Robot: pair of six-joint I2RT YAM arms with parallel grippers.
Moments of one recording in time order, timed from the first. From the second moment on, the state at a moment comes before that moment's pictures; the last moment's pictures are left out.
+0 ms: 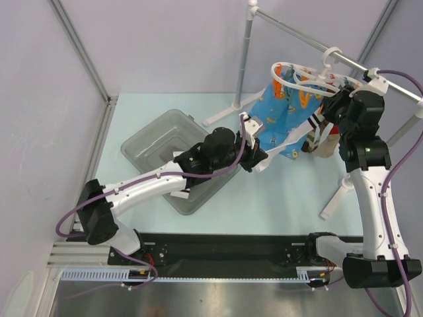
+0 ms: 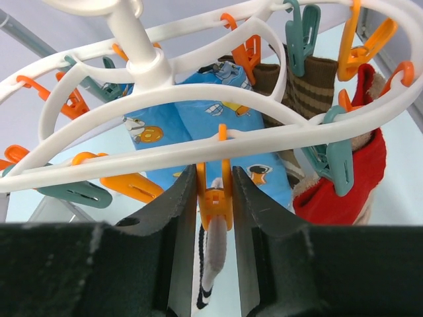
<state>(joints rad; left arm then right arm) -1.02 1.53 1.30 0.00 0.10 -0.20 0.03 1.10 1.39 -0.47 0.17 0.41</state>
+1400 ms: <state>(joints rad) -1.06 1.57 1.35 -0.03 0.14 -0.21 0.09 1.13 1.39 -0.44 0.29 0.36</state>
